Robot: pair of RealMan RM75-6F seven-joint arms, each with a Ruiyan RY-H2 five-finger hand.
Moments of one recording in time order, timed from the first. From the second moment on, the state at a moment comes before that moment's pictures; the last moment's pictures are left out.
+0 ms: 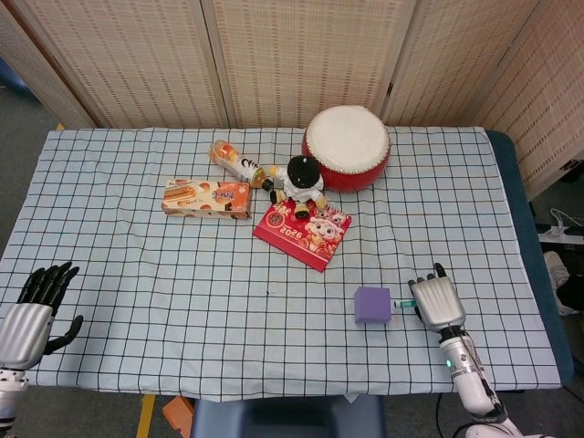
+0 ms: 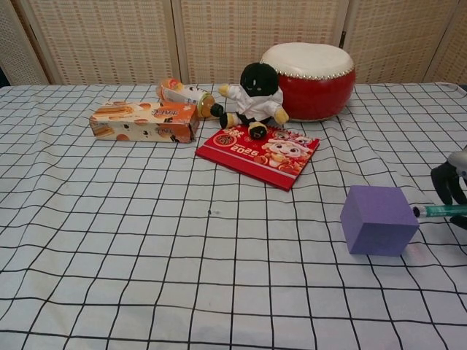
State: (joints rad) left arm -0.14 -1.15 -0.02 -1.49 1.58 1.50 -0.08; right arm 0.36 -1.45 0.07 -1.59 -1.19 1.17 -0.79
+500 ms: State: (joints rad) left arm -0.14 -1.15 -0.02 -1.49 1.58 1.49 -0.09; right arm 0.41 -1.51 0.07 -1.60 -1.16 1.16 -0.84
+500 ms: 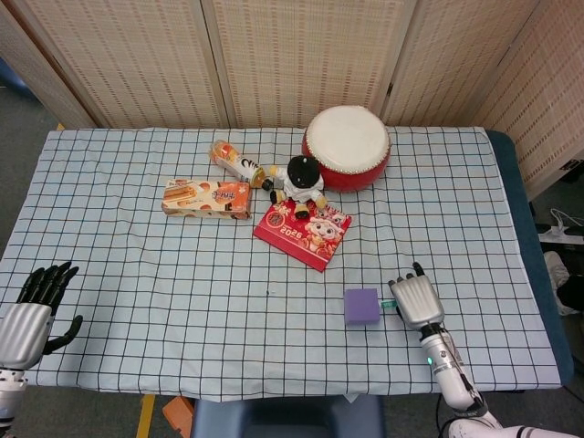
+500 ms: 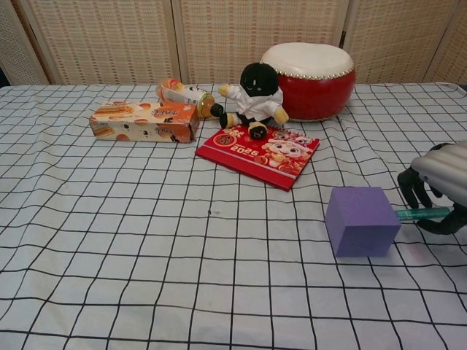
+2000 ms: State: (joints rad) left arm -0.14 -1.13 -0.02 -1.49 1.59 1.50 -0.13; right arm 0.68 -1.75 0.11 -1.67 -0.97 1.18 -1.10
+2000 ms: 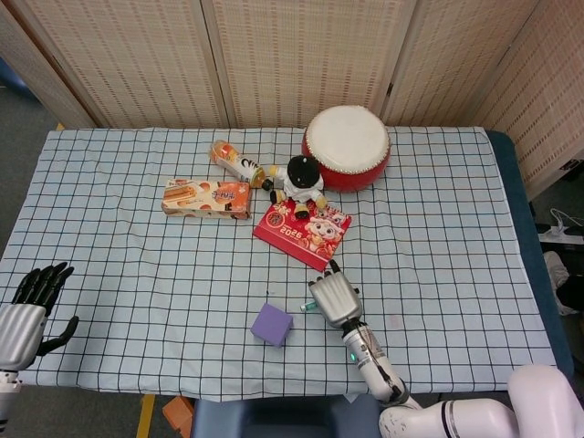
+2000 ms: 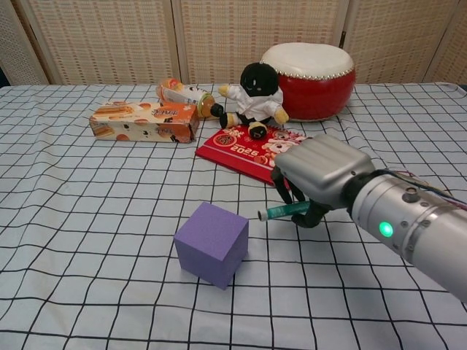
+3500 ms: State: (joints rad) left arm -0.14 -1.11 -0.01 -1.49 1.60 1.50 -0.19; right arm 0.98 -2.17 0.31 -1.34 -0.77 1.20 -1.32
